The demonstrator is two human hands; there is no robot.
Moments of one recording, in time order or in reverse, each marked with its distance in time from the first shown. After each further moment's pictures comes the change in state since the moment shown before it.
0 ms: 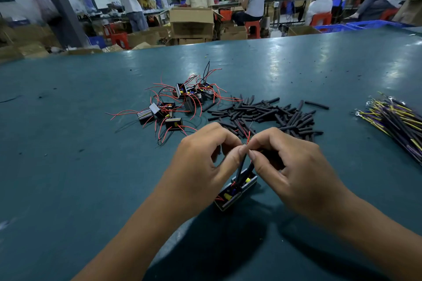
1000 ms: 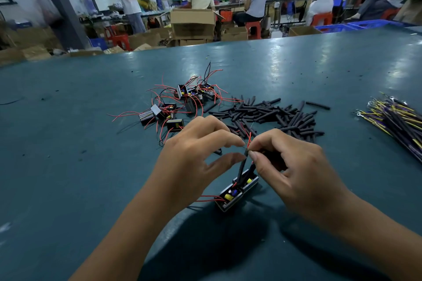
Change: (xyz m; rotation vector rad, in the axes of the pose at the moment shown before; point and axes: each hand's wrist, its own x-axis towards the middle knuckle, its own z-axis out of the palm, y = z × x) left_hand 0.003 -0.020 -0.010 0.168 0.013 0.231; right_hand -0.002 0.002 0.001 0.006 0.021 -0.013
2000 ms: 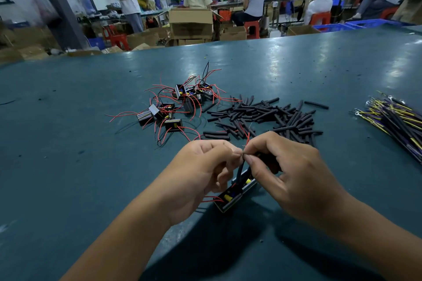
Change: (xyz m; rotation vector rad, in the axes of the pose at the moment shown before) left_hand 0.002 0.021 0.009 -1.046 -0.222 -0.896; right_hand 0.000 -0.002 0.003 -0.029 -0.008 -0.067
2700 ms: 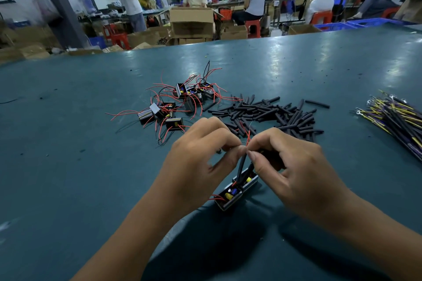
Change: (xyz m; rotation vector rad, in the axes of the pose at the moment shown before) left_hand 0.003 -0.001 -0.010 1.027 0.256 0.913; right_hand 0.000 0.000 -0.001 0.009 0.008 0.032
